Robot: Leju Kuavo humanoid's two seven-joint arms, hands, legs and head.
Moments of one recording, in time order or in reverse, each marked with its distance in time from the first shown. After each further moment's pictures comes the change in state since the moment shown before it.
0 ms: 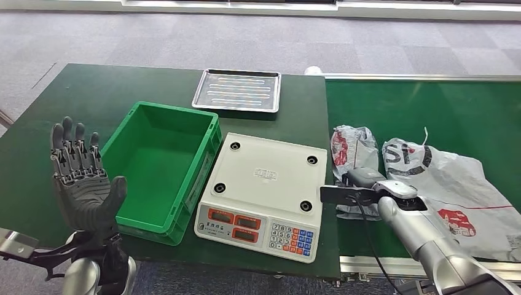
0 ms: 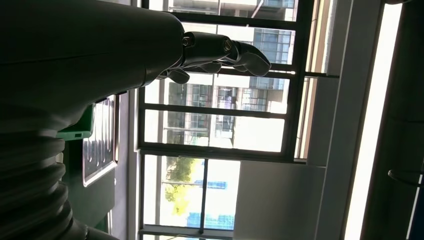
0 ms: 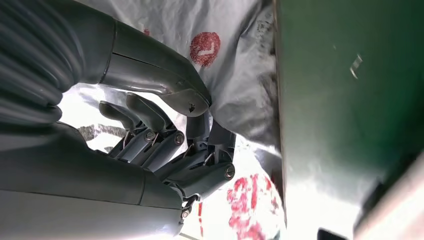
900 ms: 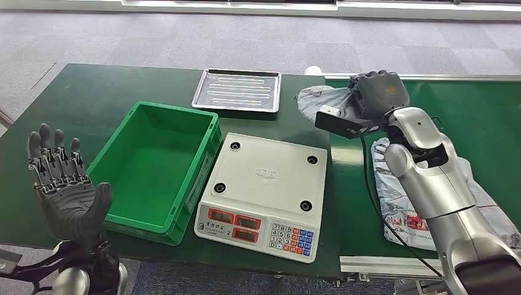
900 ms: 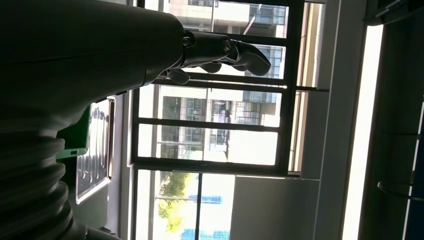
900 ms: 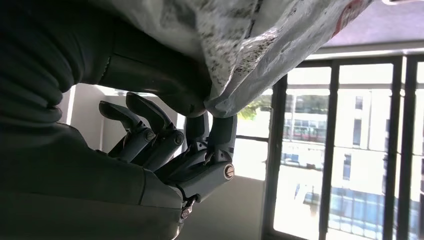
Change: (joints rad) left arm 0.032 -0.021 0.053 -0.054 -0.018 -0.014 -0.015; right arm -0.163 0.011 -0.094 -0.492 0.160 -0.130 0.150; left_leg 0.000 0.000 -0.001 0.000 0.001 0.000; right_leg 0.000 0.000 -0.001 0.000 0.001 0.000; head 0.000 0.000
